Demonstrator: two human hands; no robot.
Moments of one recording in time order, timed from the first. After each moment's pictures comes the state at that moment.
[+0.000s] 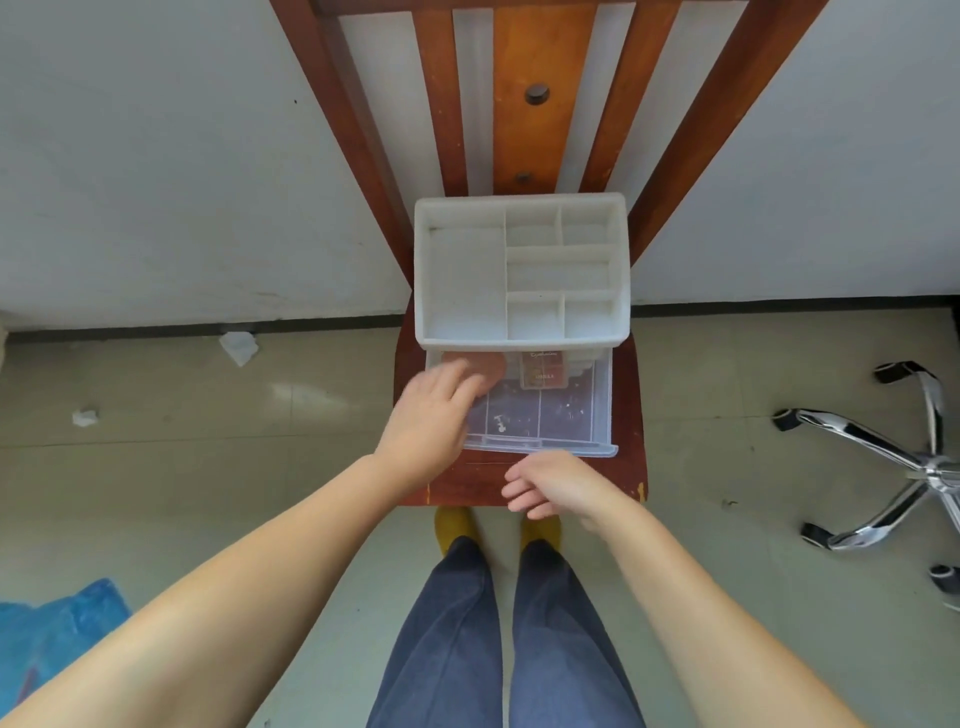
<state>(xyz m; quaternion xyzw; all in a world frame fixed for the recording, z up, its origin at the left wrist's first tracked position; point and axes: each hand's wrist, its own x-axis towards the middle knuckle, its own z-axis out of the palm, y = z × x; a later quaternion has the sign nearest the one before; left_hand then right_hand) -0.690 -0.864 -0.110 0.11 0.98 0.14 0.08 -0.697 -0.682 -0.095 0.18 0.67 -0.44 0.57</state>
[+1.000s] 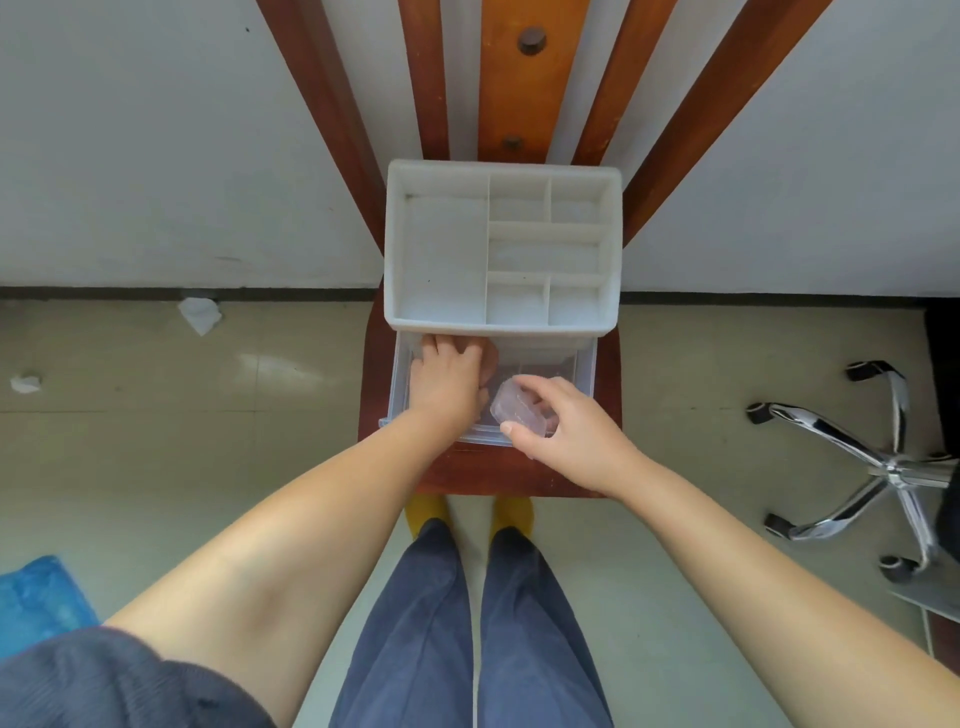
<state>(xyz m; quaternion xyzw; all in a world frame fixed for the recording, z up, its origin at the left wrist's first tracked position) -0.738 -0.814 -0.150 -0.08 0.96 0.08 0.25 -0.735 -0.650 -0.089 -0.12 0.85 -0.35 0.37</state>
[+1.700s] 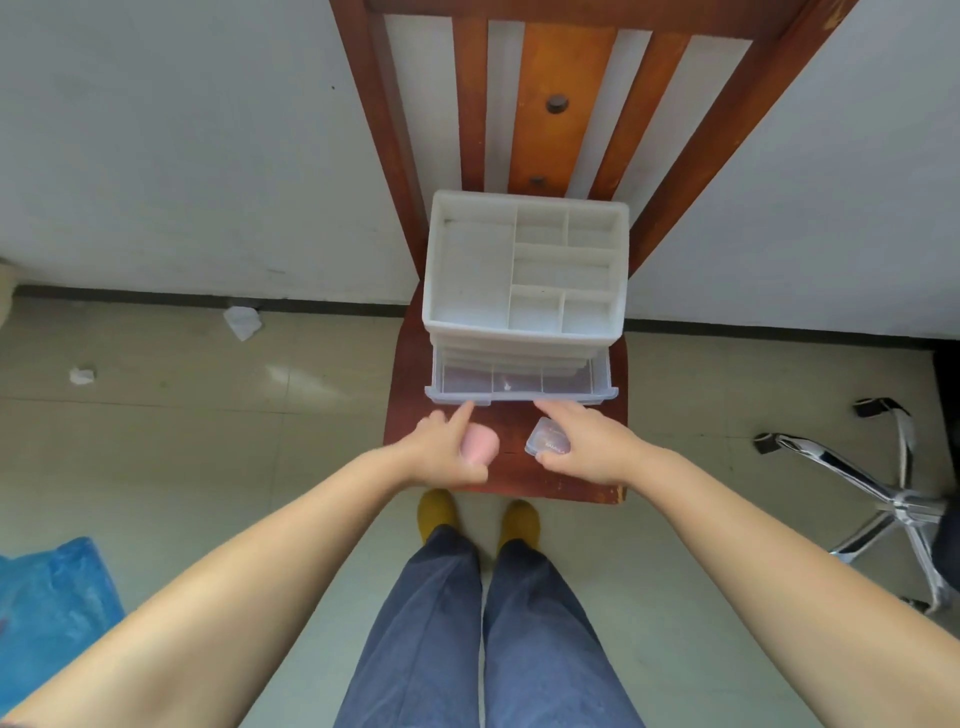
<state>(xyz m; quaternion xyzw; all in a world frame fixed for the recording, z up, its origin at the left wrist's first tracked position) -0.662 -0.843 -0.096 -0.10 0.83 0.29 0.46 -0.736 -0.636 -0.091 -0.23 0.85 -0.14 0.45</state>
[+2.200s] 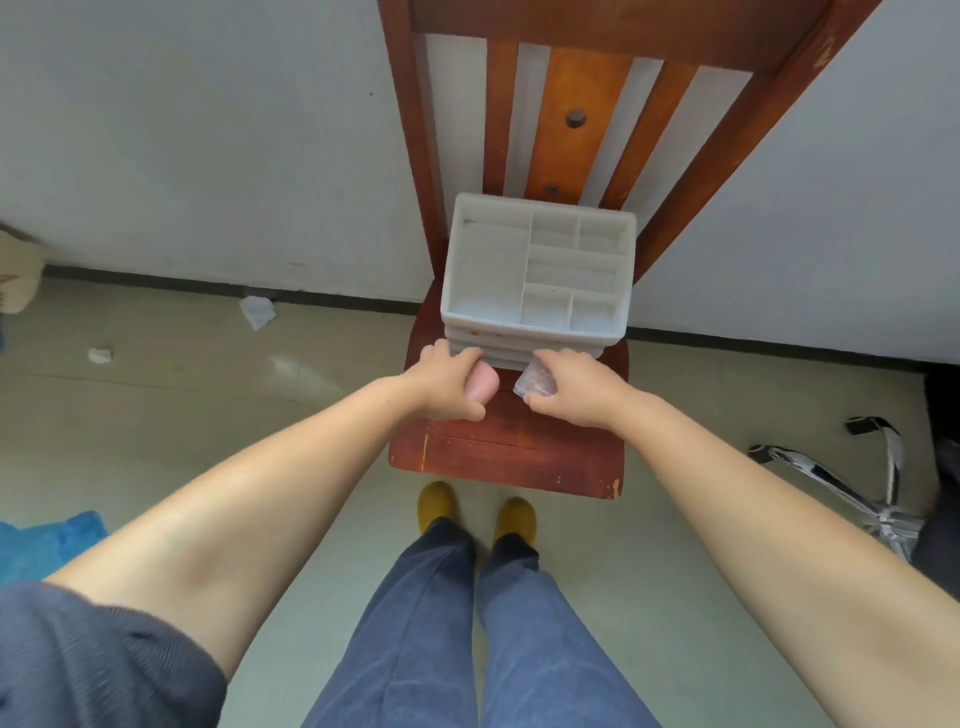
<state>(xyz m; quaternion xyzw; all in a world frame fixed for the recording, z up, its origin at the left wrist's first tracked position) -0.699 -0.861 -0.063 -0.08 0.90 0.22 0.37 -0.762 -0.674 -0.053 -0.25 0.89 -0.10 0.37</state>
